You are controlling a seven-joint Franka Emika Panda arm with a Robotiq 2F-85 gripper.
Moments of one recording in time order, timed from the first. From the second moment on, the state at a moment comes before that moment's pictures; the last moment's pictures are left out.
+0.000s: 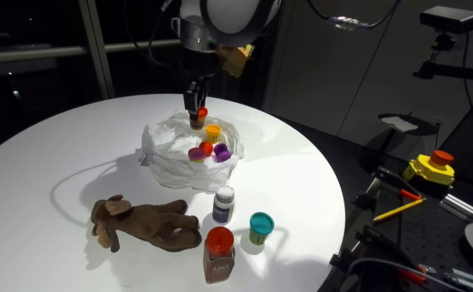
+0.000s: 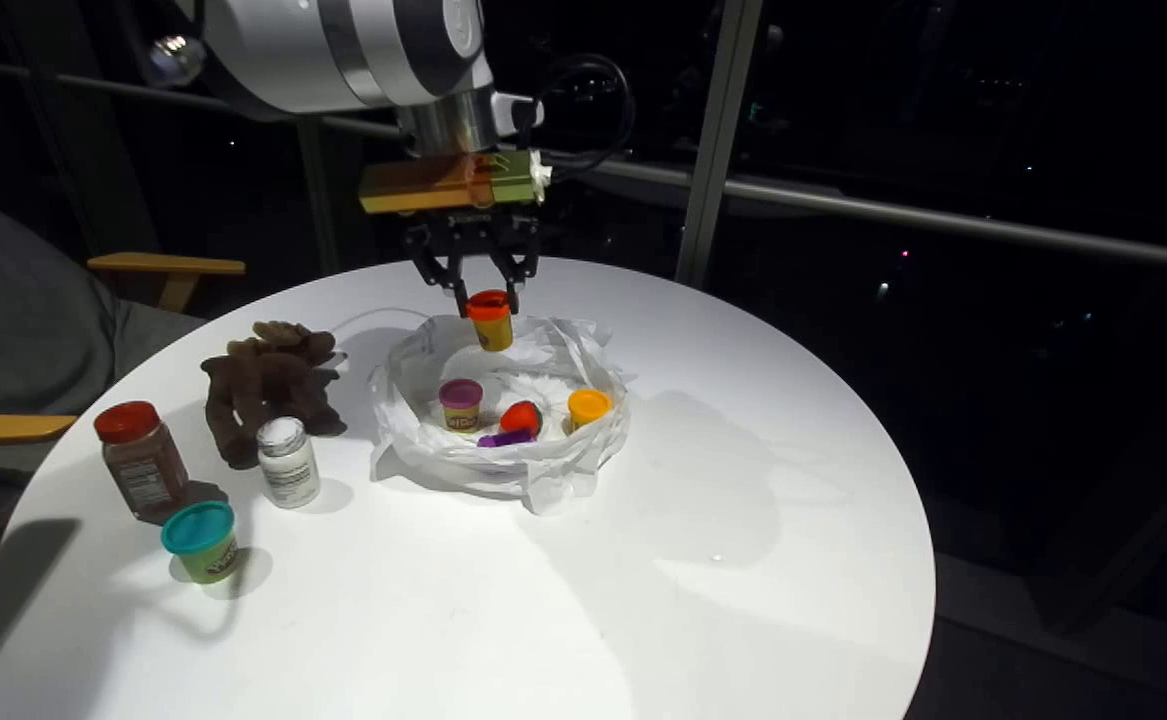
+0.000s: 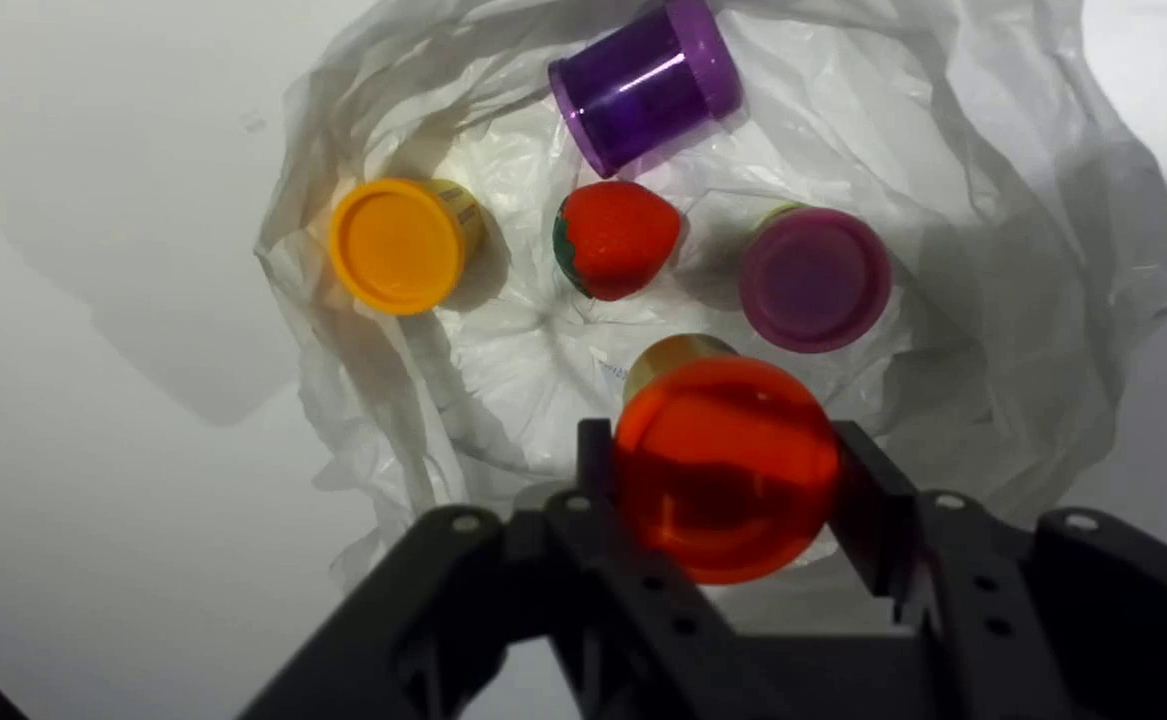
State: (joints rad) arm 0.19 0.61 -0.01 -1.82 -0.26 2.56 -0.12
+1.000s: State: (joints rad) arm 0.13 1.09 0.00 -1.24 -0.26 2.46 -0.20
